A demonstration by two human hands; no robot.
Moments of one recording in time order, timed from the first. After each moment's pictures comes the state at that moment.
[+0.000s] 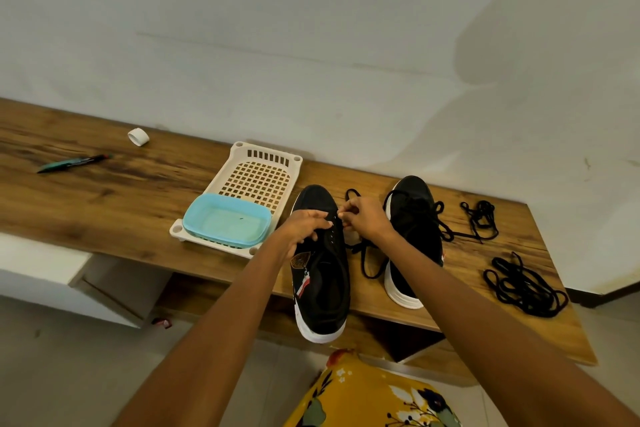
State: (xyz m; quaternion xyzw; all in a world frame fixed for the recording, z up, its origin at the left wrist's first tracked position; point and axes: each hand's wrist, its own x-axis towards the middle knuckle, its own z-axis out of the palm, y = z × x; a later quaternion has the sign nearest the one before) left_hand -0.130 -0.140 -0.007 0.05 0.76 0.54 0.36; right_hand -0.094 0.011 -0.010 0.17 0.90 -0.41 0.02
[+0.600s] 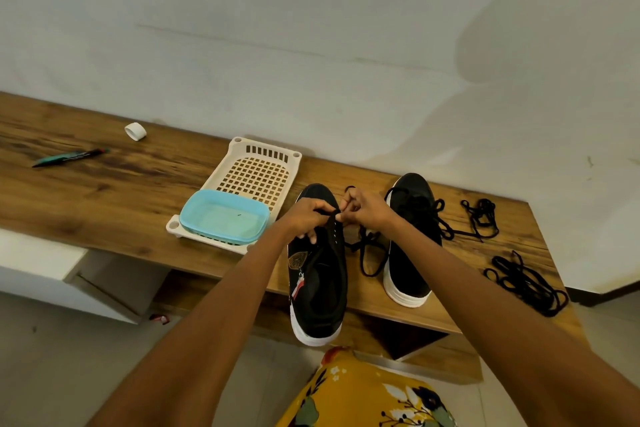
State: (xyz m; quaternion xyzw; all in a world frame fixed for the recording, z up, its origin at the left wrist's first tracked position) left_hand -0.149 -0.133 -0.012 0.20 0.81 0.44 0.33; right_hand -0.096 0.027 0.003 0.10 0.88 -0.46 0.09
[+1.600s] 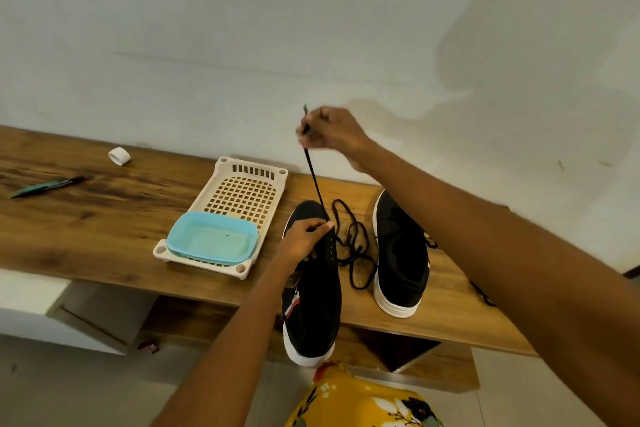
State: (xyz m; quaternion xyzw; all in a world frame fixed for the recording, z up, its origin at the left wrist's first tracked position) left_hand -0.127 -0.117 -0.022 0.17 0.80 0.51 0.26; right_hand -0.151 0.001 0.138 0.03 0.76 -0.65 -0.06
